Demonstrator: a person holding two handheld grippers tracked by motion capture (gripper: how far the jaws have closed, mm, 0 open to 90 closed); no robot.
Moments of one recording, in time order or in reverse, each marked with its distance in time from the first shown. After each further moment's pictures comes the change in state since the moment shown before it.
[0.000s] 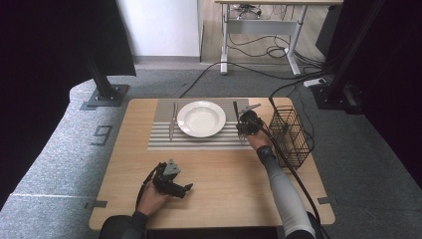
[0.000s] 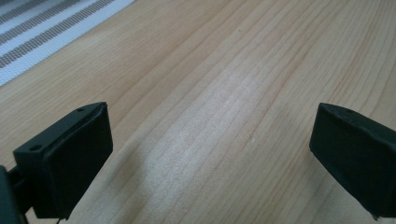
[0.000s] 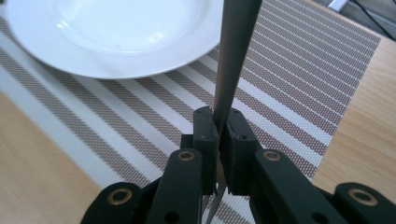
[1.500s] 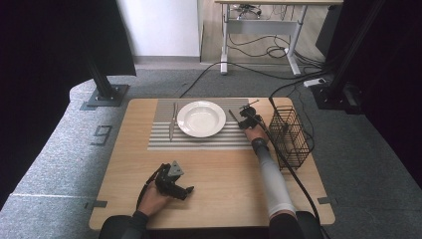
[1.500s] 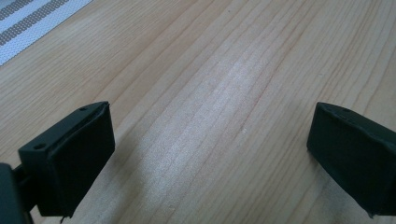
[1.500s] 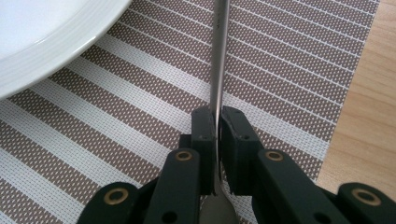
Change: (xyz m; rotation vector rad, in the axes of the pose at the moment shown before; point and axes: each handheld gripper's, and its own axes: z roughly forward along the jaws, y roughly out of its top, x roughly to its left) left arm -0.005 0.002 0.005 0.064 -0.008 0.048; right arm -0.042 0.000 0.066 0.102 -0.044 0.158
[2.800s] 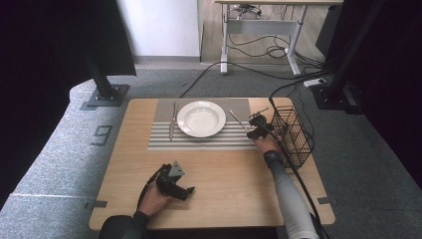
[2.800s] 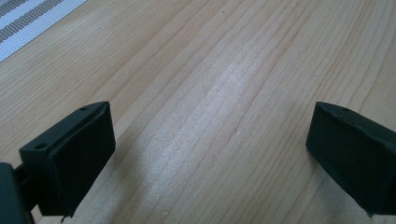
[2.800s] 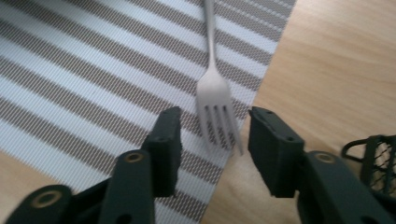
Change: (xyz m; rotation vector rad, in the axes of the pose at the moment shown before) left arm -0.002 0.001 0.001 0.003 -0.008 0.003; right arm 0.008 -0.041 -0.058 0.063 -0.100 -0.013
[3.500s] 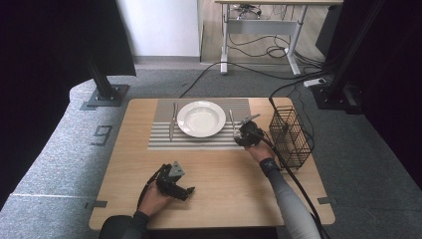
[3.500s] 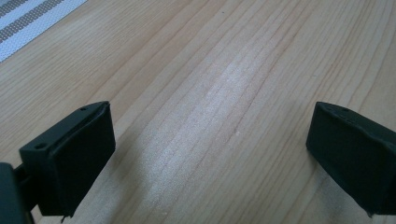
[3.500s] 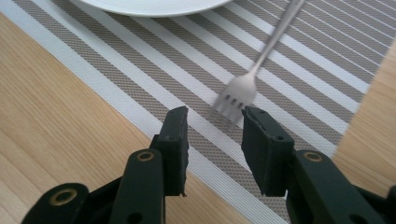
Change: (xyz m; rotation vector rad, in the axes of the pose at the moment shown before) left arm 0.000 0.000 0.000 -0.002 -0.001 0.000; right arm 0.048 -0.006 -0.025 -0.095 0.144 -0.145
